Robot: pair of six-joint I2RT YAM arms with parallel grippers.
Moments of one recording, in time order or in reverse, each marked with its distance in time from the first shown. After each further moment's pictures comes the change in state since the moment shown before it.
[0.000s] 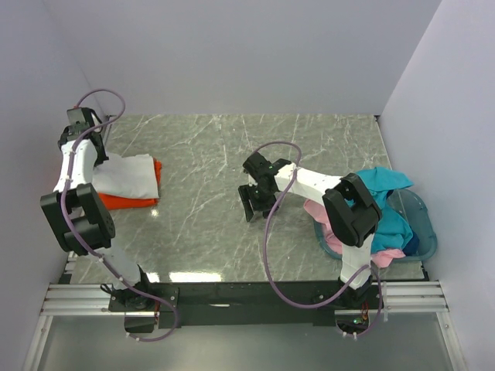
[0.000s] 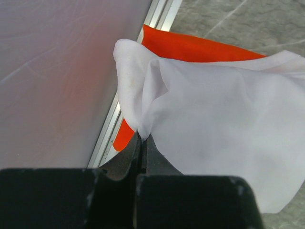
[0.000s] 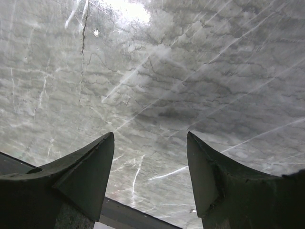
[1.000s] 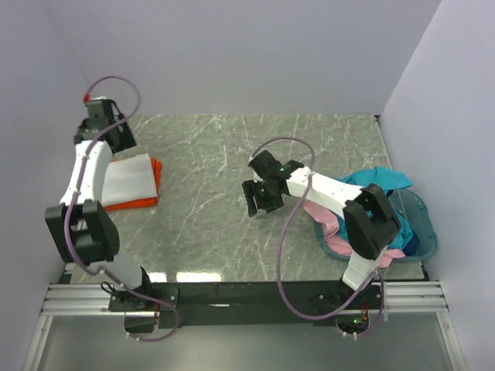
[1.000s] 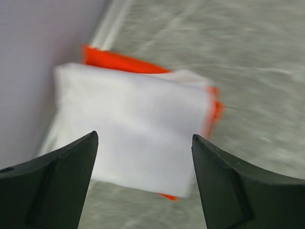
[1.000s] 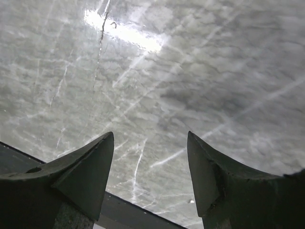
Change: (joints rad) left arm -0.136 -0.089 0.016 0.008 -0.006 -0.254; right arm 0.004 -0.149 -0.072 0.035 0.044 0.007
